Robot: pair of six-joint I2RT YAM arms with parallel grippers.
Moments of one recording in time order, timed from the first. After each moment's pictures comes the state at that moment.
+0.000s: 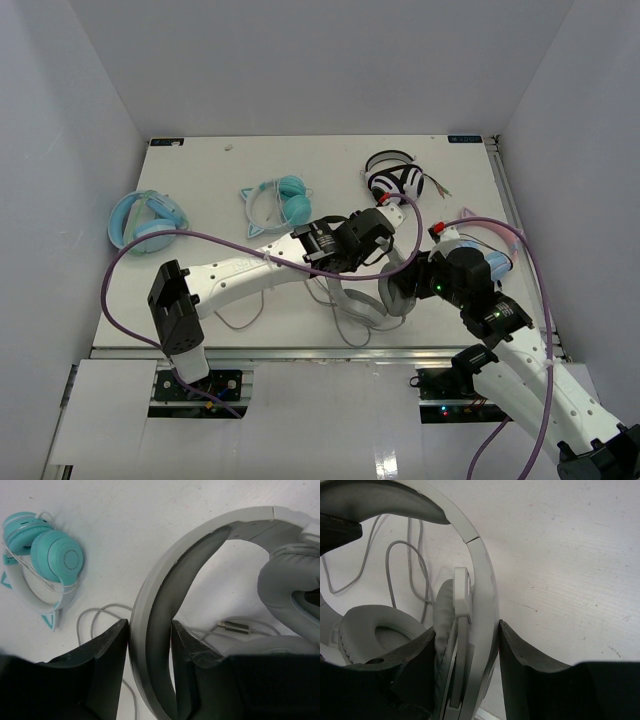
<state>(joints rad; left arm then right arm) -1.13 1.73 1.62 -0.77 -0.51 -0.06 0.52 0.61 0.53 -0.40 -0.13 0.35</state>
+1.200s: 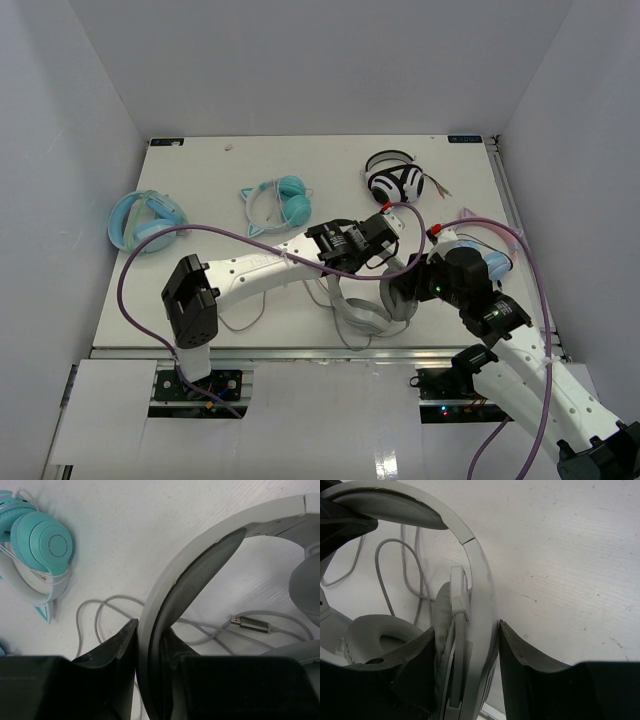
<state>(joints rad) -1.12 1.81 1.62 -0.82 -0.49 -0.07 0.52 0.62 0.53 -0.44 -0.14 0.34</state>
